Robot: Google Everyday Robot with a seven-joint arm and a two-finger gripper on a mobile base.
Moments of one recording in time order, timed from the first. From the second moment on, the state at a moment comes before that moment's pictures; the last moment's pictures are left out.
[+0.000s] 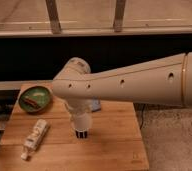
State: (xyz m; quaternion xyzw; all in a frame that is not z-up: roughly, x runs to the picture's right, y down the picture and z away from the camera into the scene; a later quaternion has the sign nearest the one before) arm -0.065 0.110 0.631 -0.23 0.14 0.49 0.83
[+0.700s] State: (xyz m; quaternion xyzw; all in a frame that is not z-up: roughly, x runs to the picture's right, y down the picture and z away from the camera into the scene) arm -0.066 0.126 0.660 -0.25 0.13 0.48 0.83
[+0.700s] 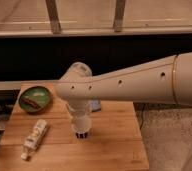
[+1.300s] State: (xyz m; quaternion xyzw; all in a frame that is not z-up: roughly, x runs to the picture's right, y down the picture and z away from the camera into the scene) arm -0.062 0.153 0.698 -0.29 0.12 0.48 0.82
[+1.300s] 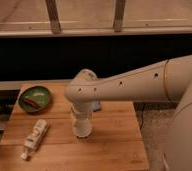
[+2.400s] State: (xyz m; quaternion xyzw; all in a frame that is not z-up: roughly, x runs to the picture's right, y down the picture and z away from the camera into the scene) arm -0.062 0.152 0.698 -0.29 0.12 0.48 0.82
